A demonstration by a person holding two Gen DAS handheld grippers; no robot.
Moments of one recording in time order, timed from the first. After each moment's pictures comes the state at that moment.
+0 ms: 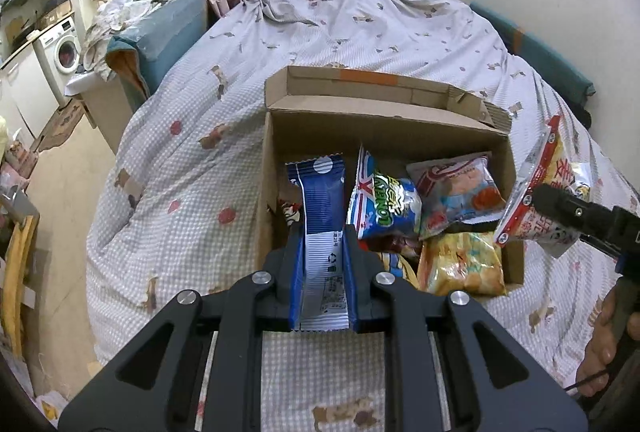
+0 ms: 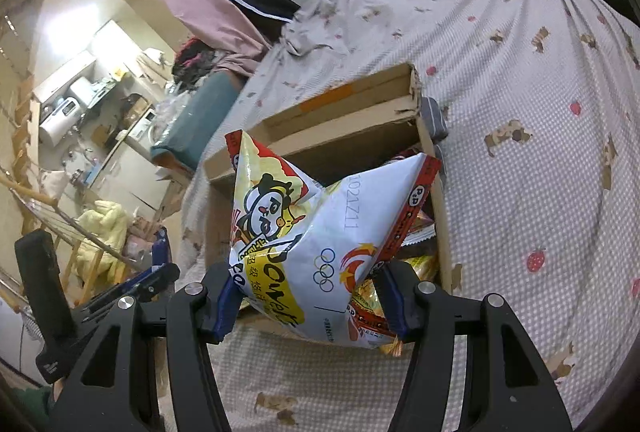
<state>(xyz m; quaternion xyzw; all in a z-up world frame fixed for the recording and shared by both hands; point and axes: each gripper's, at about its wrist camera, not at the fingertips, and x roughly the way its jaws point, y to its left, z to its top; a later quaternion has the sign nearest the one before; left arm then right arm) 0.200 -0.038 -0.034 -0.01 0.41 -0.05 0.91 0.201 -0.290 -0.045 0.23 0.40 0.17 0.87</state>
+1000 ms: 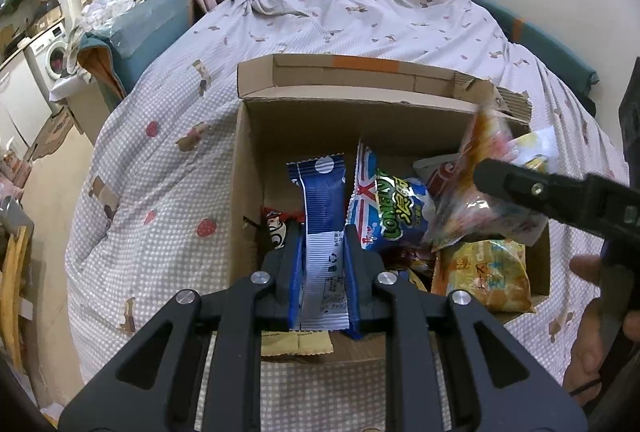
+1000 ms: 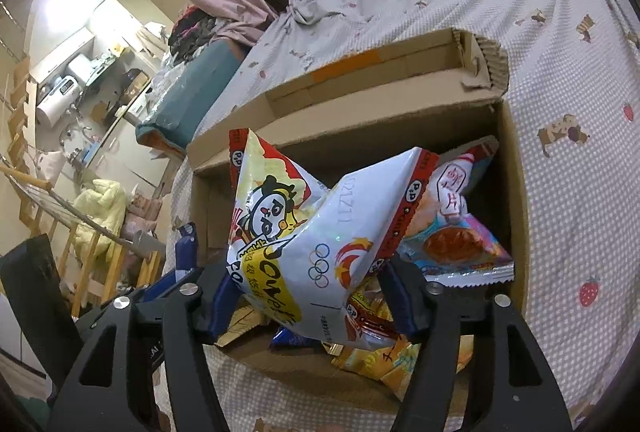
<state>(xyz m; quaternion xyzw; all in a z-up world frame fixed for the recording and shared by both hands) 0.227 -0.049 -0.063 0.00 0.41 -0.06 0.91 0.253 -0.251 -0.074 0.21 0.42 0.20 0.86</state>
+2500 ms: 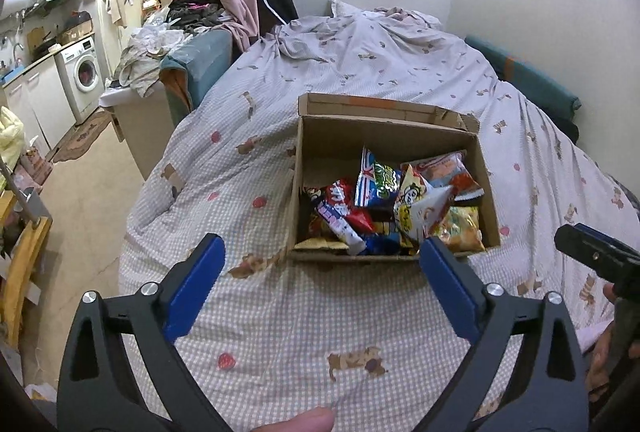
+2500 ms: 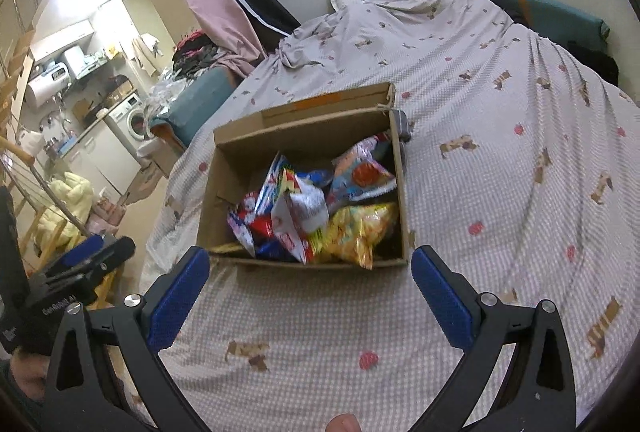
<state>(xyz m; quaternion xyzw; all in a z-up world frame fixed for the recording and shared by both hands) 0.078 -0.013 -0.005 -0.01 0.33 -0.04 0.94 0.073 -0.277 -0.018 0.13 0.36 0.12 0.92</state>
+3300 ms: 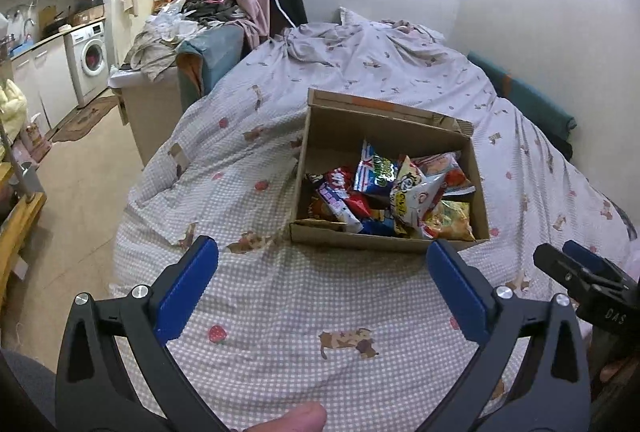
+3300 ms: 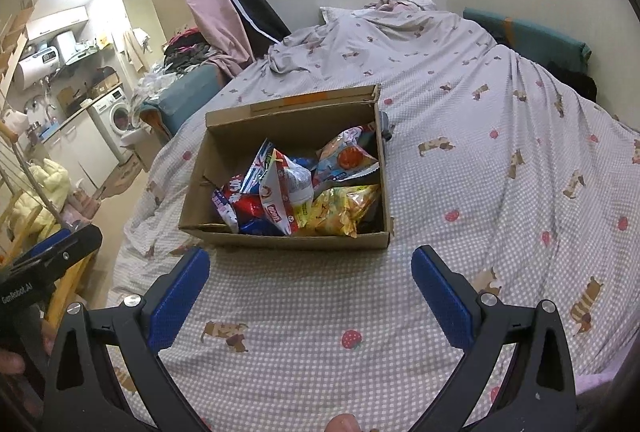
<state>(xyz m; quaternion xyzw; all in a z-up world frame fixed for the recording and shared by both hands) 0.046 0.000 -0.017 -0.06 0.32 -0.03 0.95 0.039 -0.260 -0.033 0.10 0.33 0.09 0.93</state>
